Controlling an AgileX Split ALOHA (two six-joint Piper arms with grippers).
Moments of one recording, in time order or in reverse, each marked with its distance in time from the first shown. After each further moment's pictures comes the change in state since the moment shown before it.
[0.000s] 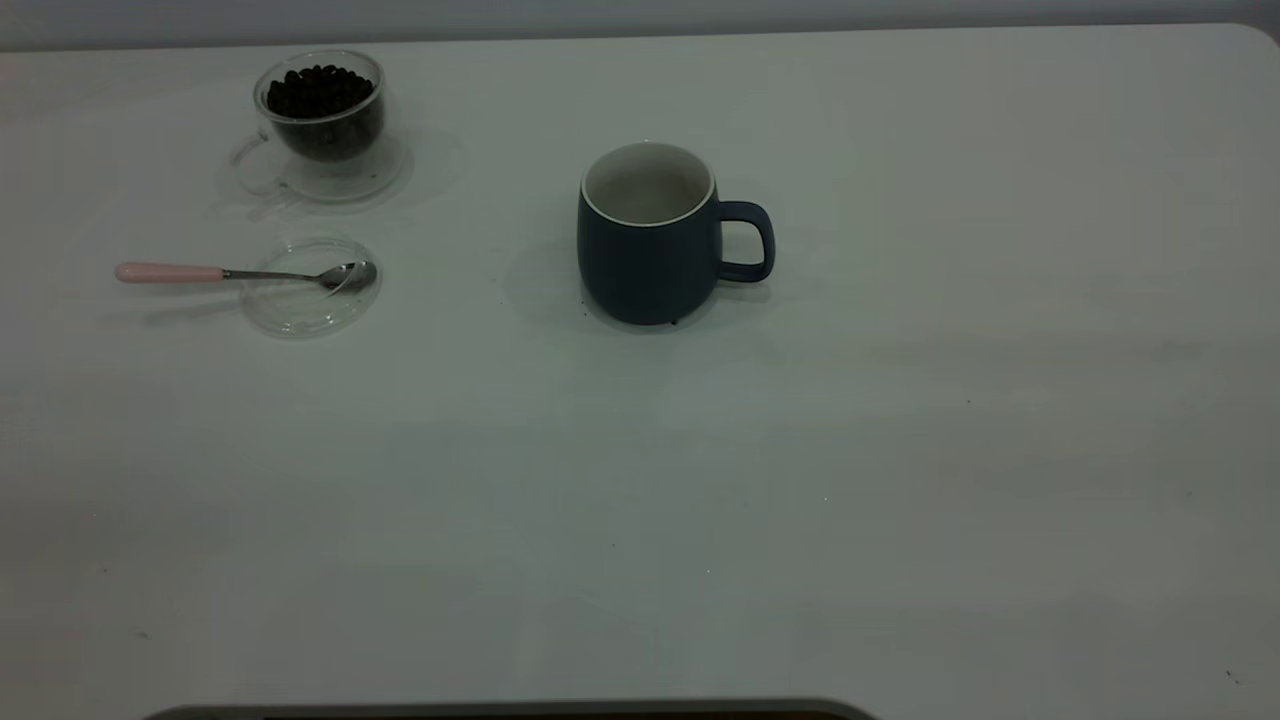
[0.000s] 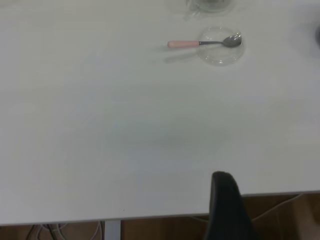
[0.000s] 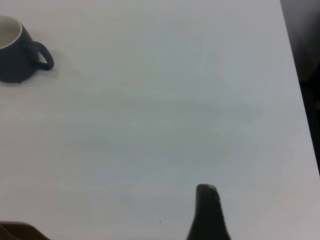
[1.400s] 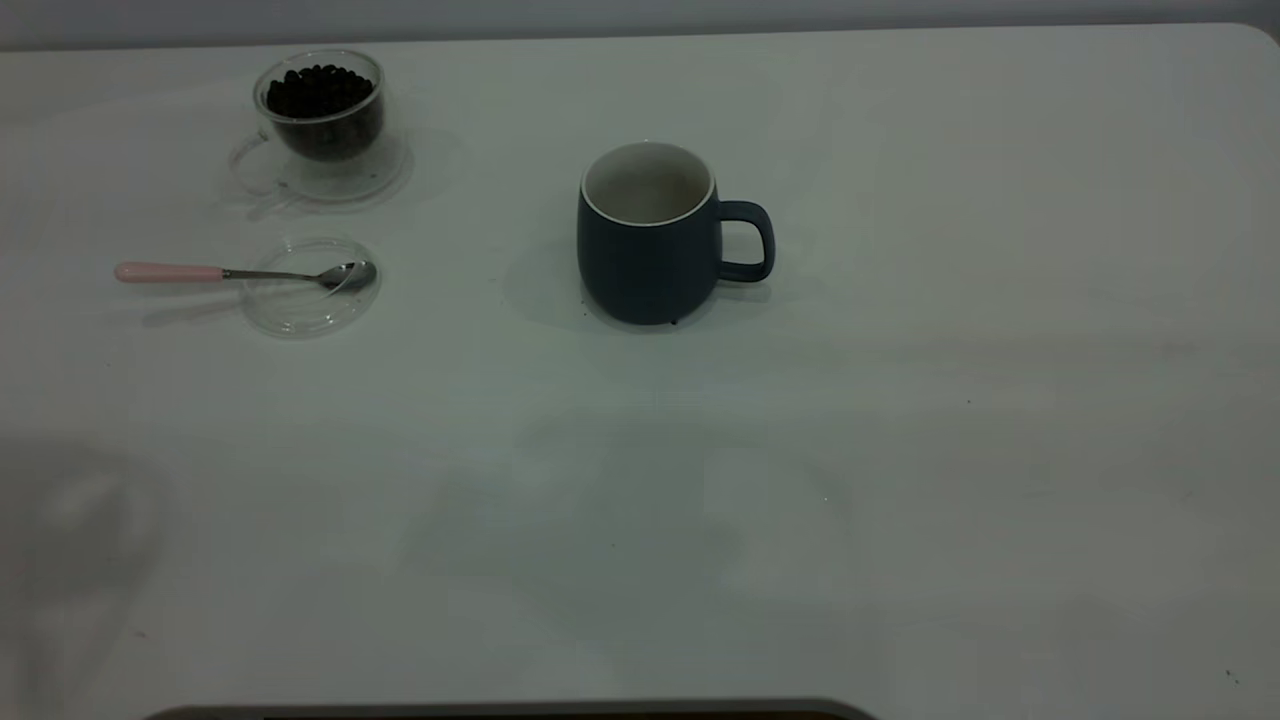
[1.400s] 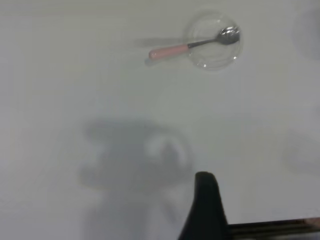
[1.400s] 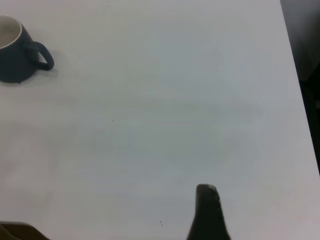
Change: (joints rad) left arm 0.015 1.178 -0.438 -0.081 -0.323 0.039; right arm 0.000 0.000 0.000 0.000 0.000 0.000
